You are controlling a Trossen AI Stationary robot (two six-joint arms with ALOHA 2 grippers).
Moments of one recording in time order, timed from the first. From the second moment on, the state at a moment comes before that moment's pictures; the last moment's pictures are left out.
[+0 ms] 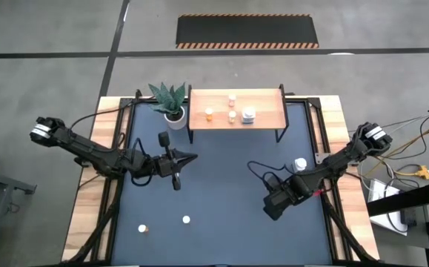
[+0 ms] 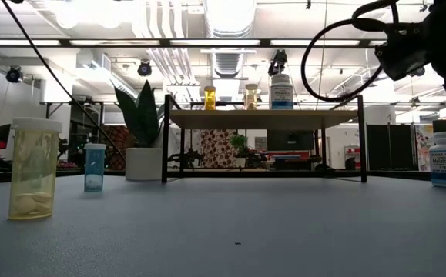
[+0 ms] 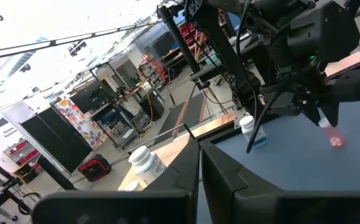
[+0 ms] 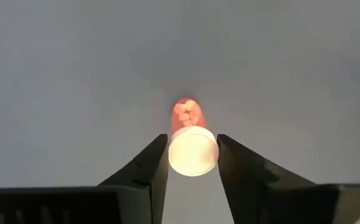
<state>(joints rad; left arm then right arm) -0.33 1.07 0.63 0.52 -0.58 0.58 0.52 1.53 0.98 -0.93 -0.06 1.31</state>
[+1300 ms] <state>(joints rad) -0.33 1.07 0.64 0.52 -0.58 0.59 -0.40 1.53 1.65 -1.45 0.28 -0.03</state>
